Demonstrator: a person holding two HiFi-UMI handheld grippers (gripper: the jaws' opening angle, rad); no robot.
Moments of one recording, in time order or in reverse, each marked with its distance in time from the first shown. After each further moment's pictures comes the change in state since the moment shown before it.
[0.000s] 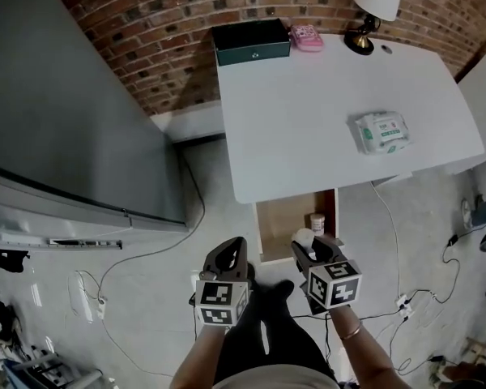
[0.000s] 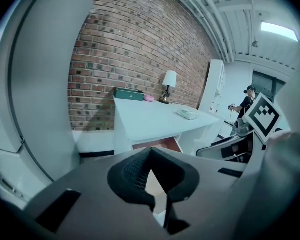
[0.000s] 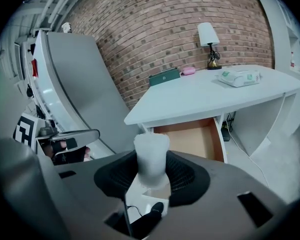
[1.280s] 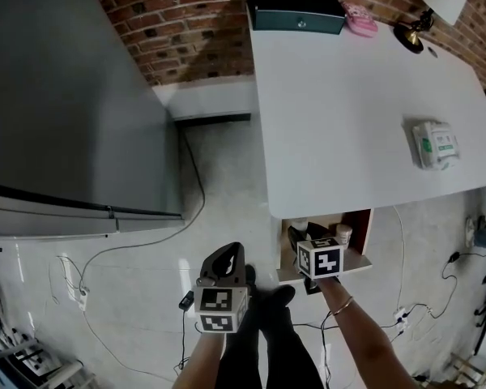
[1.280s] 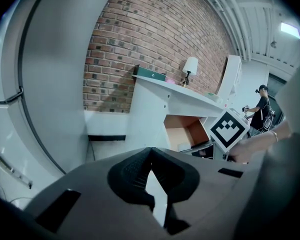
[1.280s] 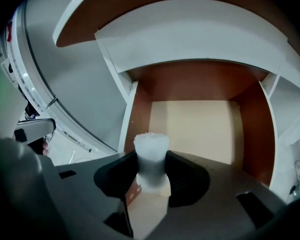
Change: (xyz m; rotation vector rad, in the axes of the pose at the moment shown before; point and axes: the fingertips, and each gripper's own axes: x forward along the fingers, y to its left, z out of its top) left arm 0.081 0.138 -0.119 -0.098 0.086 0.093; right arm 0.248 -0.037 -0.074 -0.098 0.237 -0.096
